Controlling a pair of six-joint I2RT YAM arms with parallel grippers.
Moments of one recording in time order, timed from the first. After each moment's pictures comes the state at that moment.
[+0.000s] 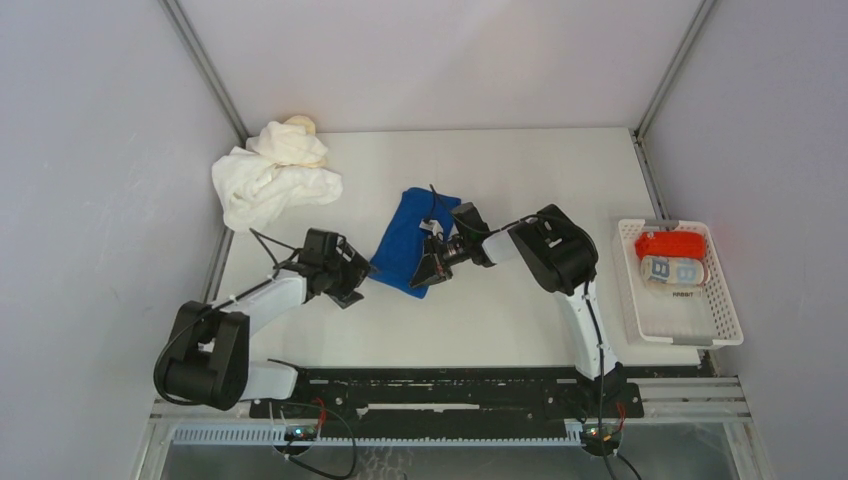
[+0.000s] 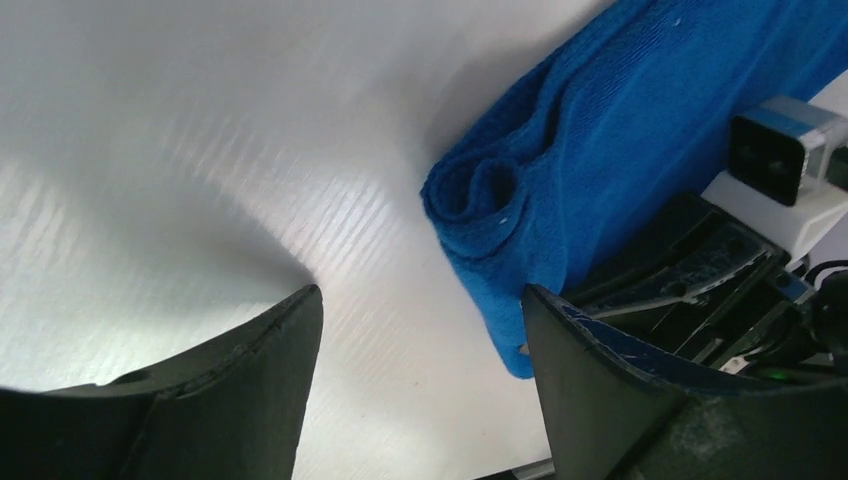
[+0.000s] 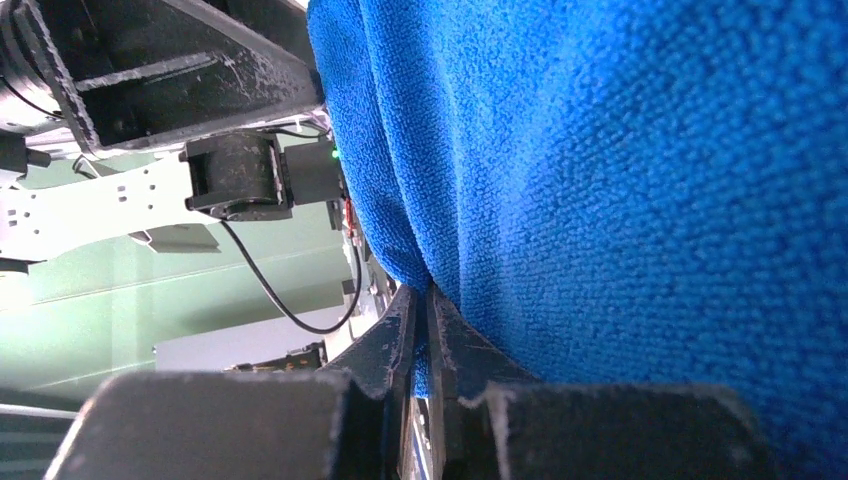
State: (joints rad) left arm -0.27 1.31 0.56 -0.25 0.14 -1.13; right arm 0.57 2.27 1.18 0.33 -1.15 0.85
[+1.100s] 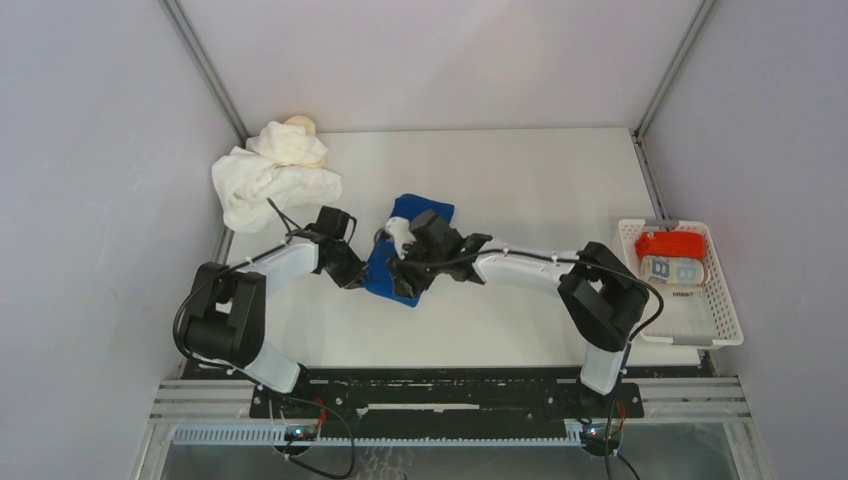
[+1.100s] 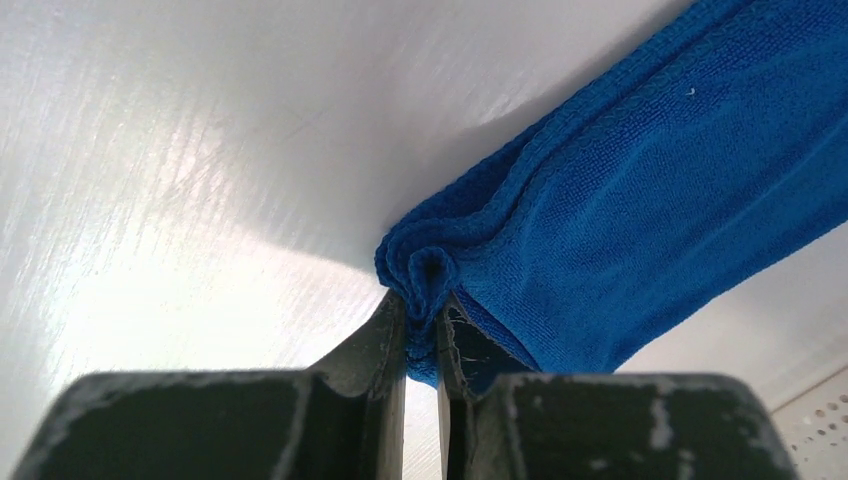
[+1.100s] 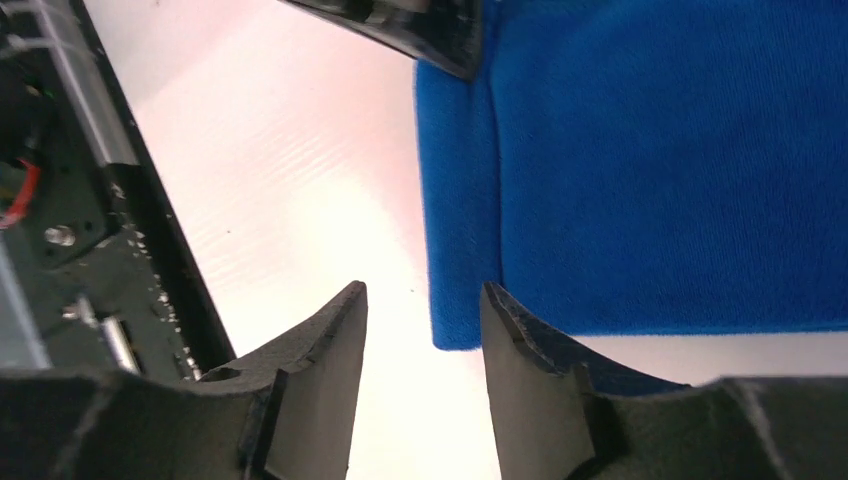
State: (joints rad) left arm -0.27 1.54 0.81 -0.48 0.07 -0.98; right arm 0.86 1.81 1.19 -0.19 -0.42 0.15
